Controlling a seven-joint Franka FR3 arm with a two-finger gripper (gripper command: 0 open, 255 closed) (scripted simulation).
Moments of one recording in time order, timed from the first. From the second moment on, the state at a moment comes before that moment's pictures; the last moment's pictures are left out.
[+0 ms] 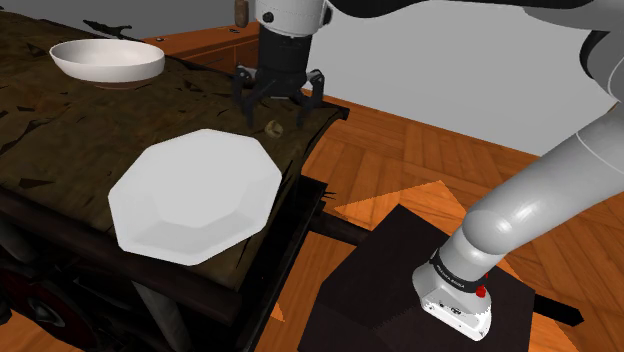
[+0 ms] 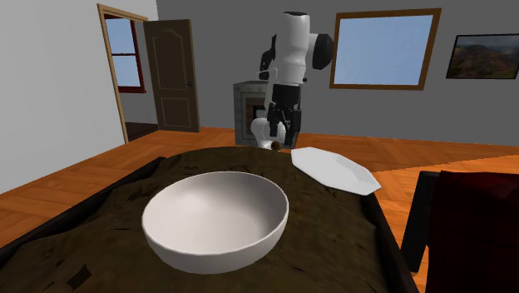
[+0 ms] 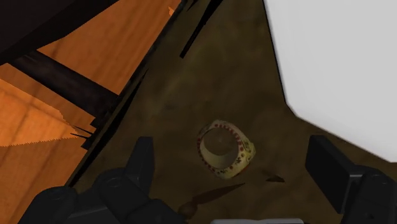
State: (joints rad) arm -0.21 -0.23 0.80 -1.82 0.07 1.71 1.09
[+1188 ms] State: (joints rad) arm -0.21 -0.24 0.80 -1.87 0.08 1.76 1.09
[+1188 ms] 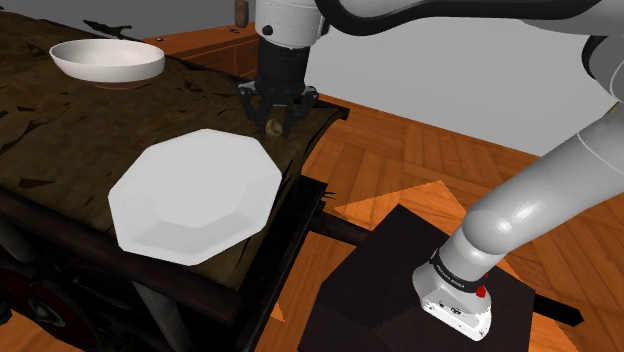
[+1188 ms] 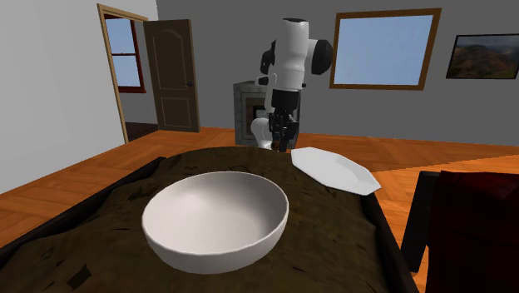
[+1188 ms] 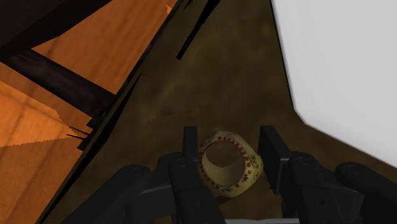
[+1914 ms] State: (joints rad) arm -0.21 -0.21 0.80 -1.74 0.06 1.65 1.10
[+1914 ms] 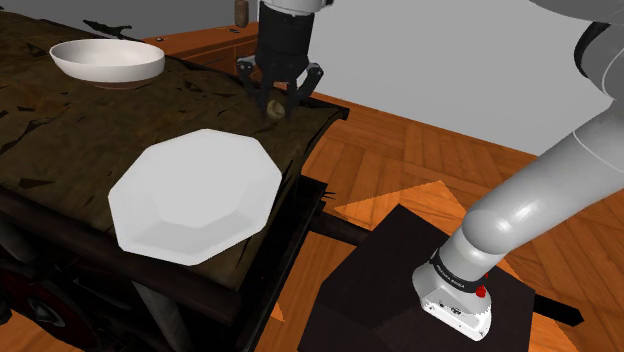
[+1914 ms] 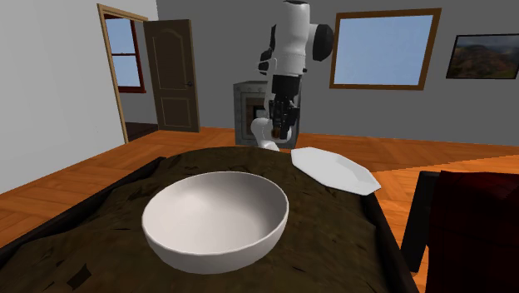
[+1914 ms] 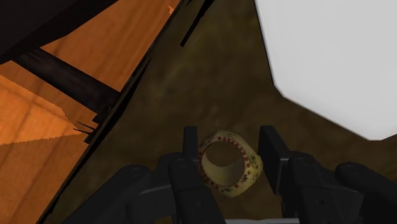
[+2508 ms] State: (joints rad) arm -0.22 -0.15 0.83 -1.59 0.02 1.54 1.13
